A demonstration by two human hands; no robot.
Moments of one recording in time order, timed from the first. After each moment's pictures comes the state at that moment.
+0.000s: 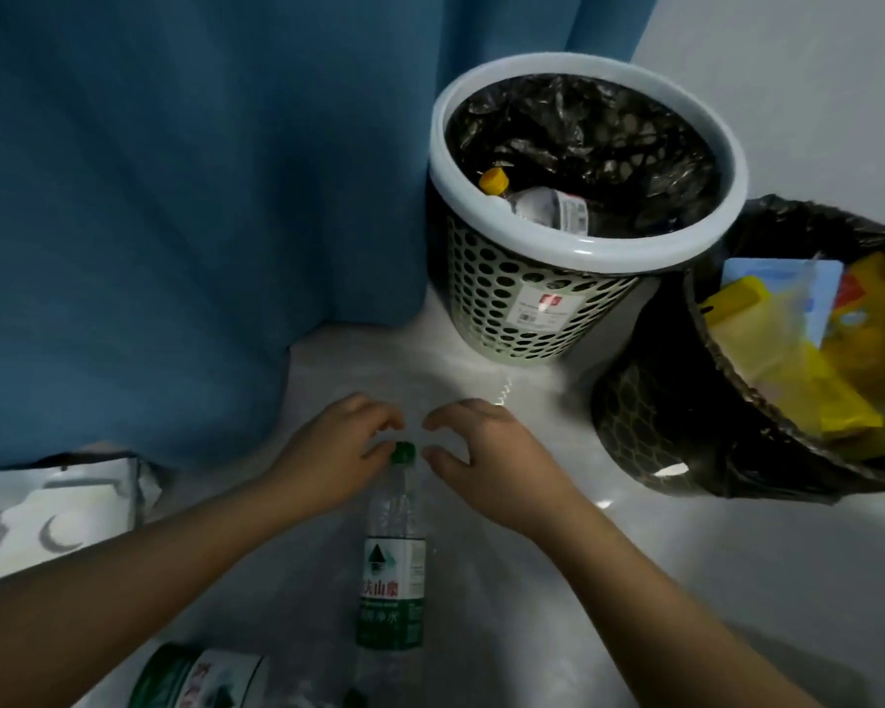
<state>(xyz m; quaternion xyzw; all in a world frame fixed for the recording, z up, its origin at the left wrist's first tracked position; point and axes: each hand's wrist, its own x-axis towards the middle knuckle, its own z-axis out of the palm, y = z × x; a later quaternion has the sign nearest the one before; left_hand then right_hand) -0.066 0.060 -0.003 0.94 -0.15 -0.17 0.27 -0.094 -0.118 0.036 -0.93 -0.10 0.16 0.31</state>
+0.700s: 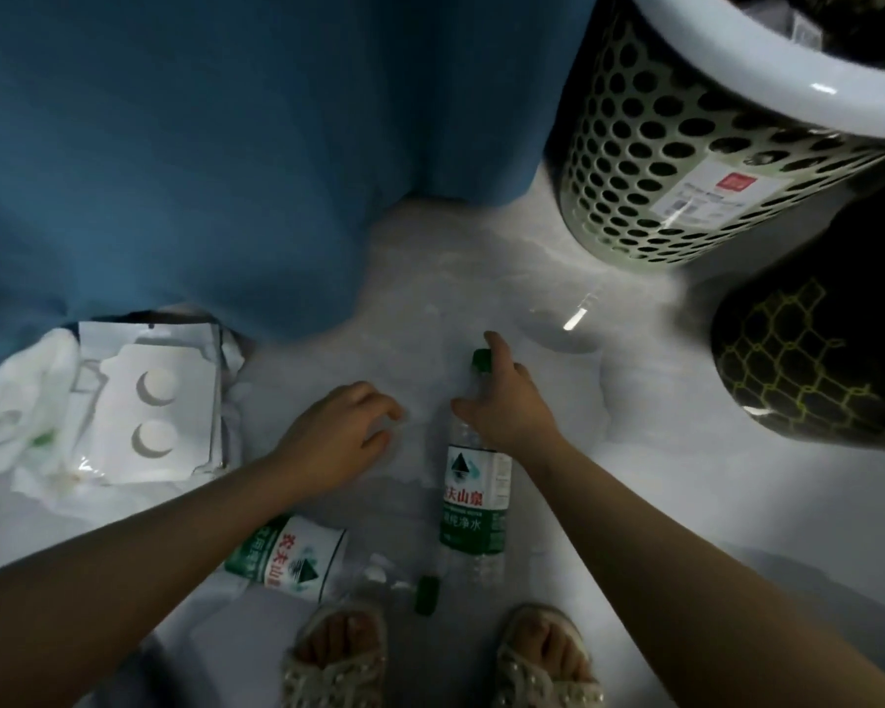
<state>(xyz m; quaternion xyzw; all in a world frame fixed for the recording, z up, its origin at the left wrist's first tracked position) -0.131 0.145 -0.071 0.93 -0.10 -0.28 0.21 -0.096 -0.049 -0.075 -0.87 0.10 0.34 0.36</state>
